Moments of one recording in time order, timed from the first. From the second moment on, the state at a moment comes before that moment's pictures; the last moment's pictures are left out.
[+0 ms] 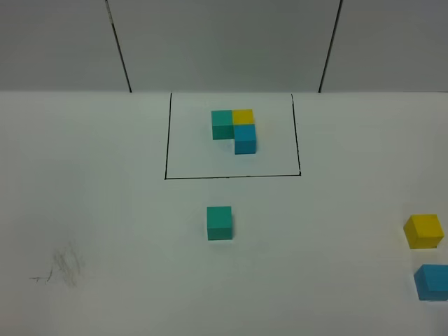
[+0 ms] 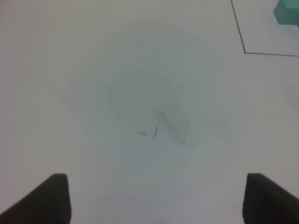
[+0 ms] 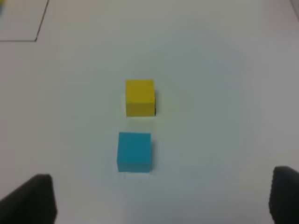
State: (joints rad) left arm 0.10 -0.01 -0.51 -0.07 1.06 0.00; right arm 0.01 0.38 -0.58 -0.06 0.95 0.01
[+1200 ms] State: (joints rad) left arm 0.10 -0.01 -0.51 -0.07 1.06 0.00; right arm 0.01 1.67 -1.18 0.00 0.96 0.01
